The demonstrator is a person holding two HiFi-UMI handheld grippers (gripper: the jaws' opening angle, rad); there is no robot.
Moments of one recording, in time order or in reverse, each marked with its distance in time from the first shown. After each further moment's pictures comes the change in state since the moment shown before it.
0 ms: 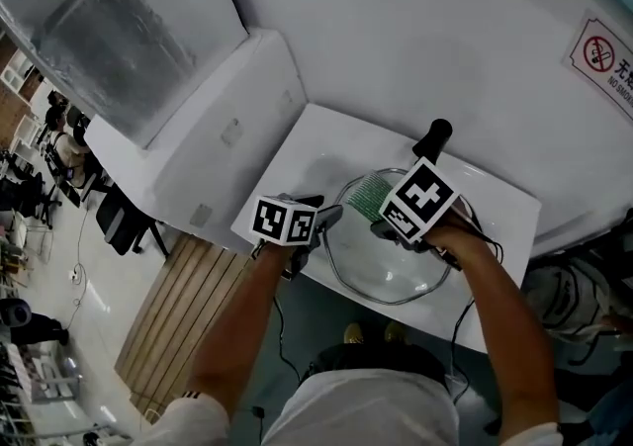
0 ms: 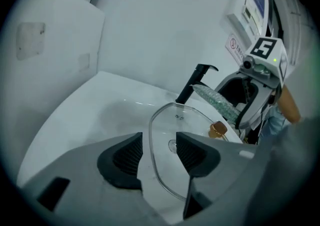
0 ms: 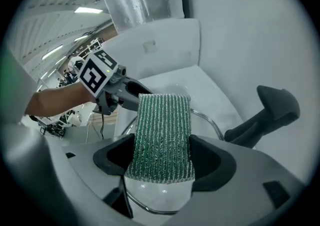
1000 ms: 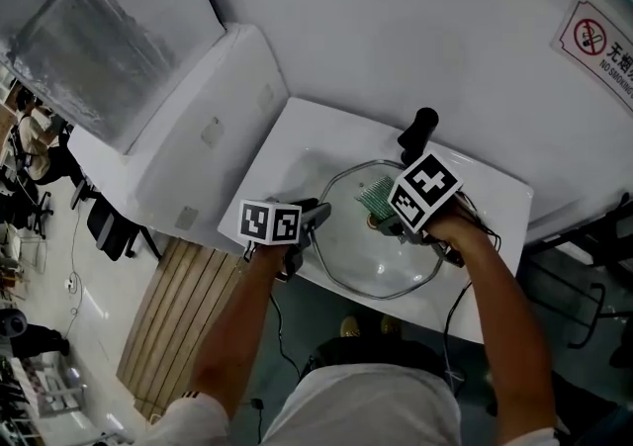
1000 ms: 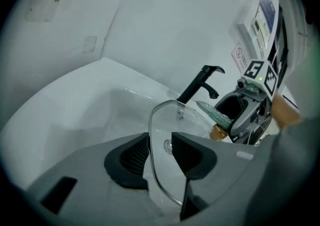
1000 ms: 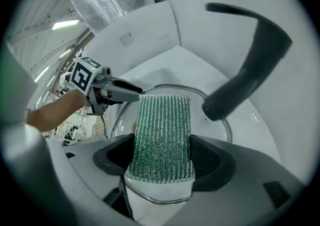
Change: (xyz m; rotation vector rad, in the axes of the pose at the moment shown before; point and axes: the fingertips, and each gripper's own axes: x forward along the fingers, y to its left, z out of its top) left arm 0.015 0.002 -0.017 -0.131 -0.014 -0.061; right arm 0.015 -0.024 -0.051 0.224 0.090 0.041
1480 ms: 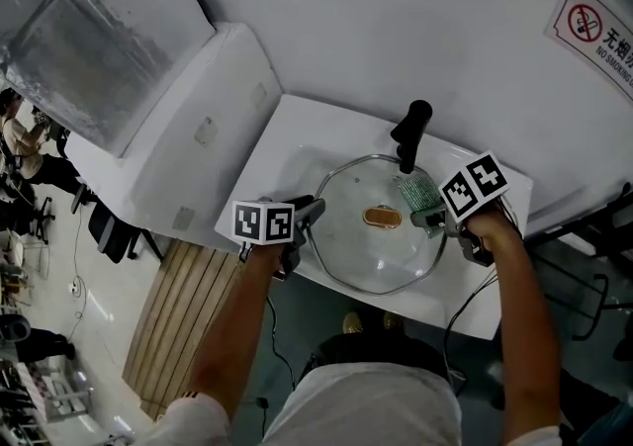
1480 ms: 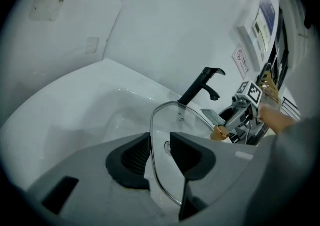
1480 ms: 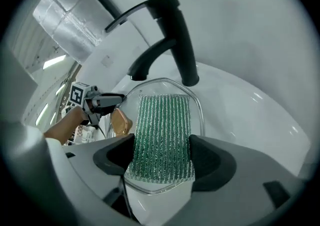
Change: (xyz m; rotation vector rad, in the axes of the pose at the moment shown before) left arm 0.000 0.002 0.001 -0.012 -0.022 0.008; right arm -0.013 -0.058 -0.058 0.308 -0.111 0.091
